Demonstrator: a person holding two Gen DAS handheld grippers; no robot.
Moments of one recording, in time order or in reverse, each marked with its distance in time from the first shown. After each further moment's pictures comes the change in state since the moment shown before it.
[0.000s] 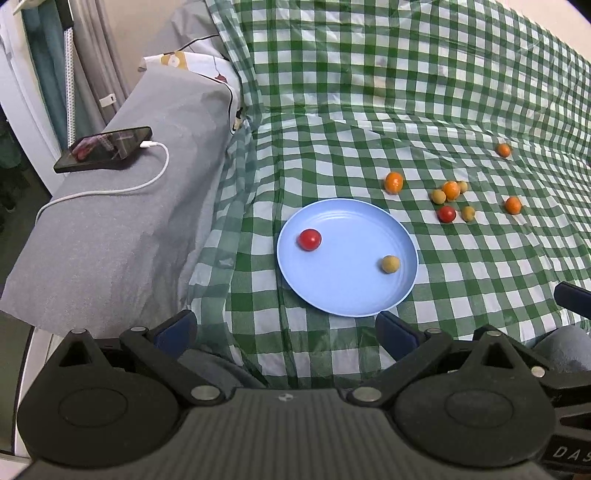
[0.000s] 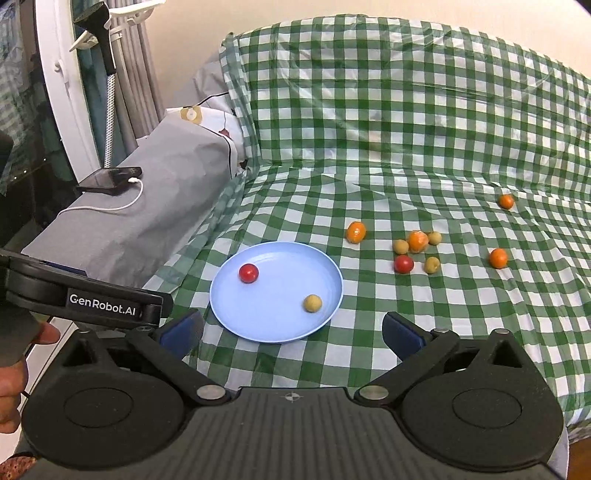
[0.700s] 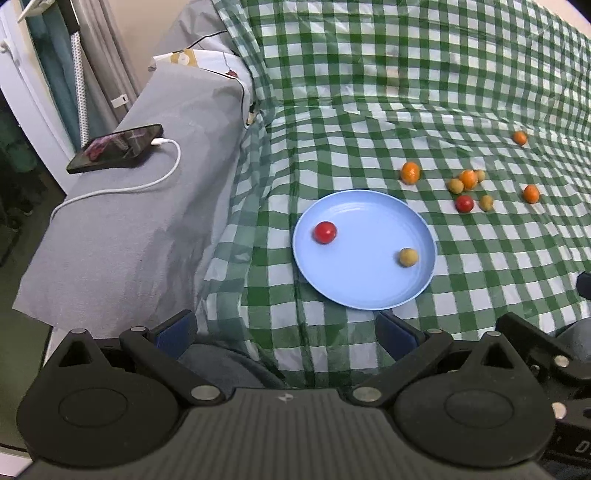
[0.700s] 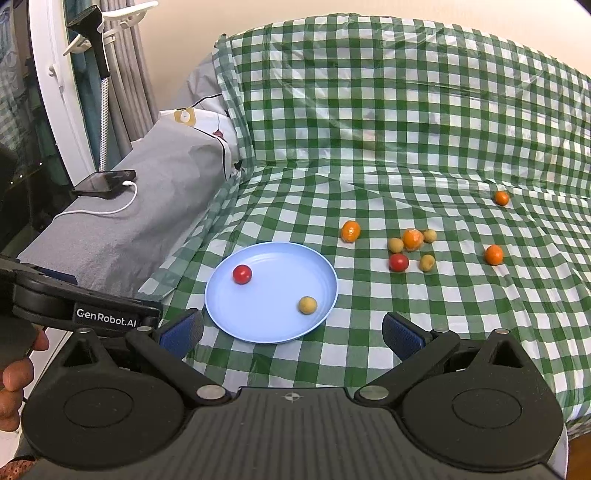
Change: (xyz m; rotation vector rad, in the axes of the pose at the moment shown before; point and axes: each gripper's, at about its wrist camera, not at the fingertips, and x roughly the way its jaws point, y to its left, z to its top) left arm 0.004 -0.004 -0.002 0.016 0.019 0.063; right arm 0.000 -0.002 0.000 0.013 0.002 -0.008
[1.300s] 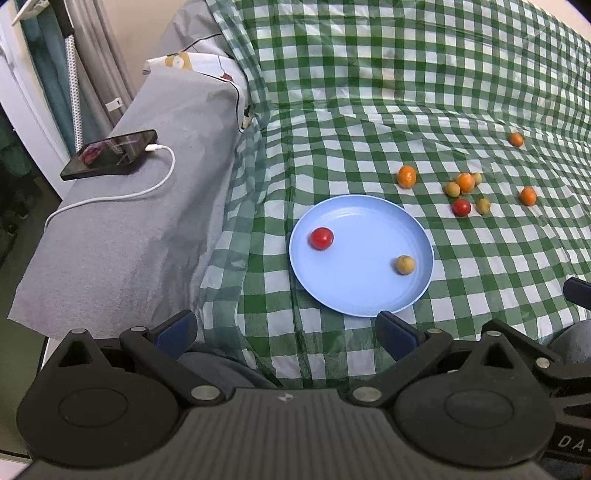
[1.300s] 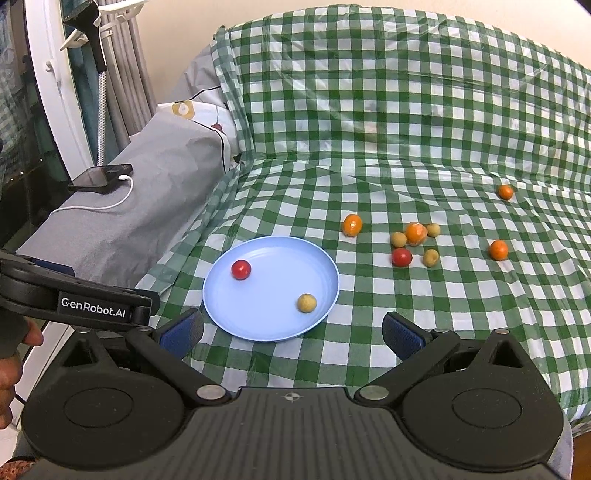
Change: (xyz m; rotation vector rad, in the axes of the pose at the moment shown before) left arm 0.005 -0.001 0.007 0.013 0.000 -0.008; right arm 0.014 0.000 0.001 0.009 0.028 0.000
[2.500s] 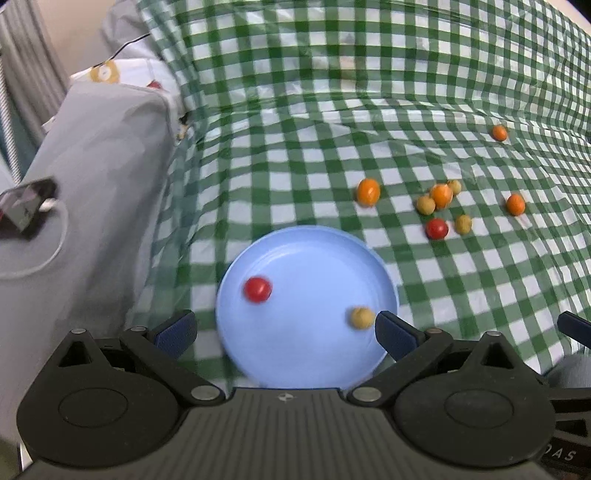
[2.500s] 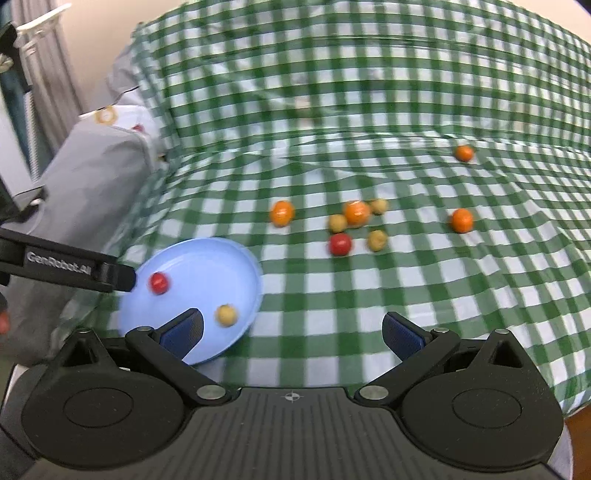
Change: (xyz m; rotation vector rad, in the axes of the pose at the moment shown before) left arm 0.074 -0.063 0.077 0.069 0.035 -0.087; right arm 0.064 -0.089 0.009 0.141 0.035 -0.112
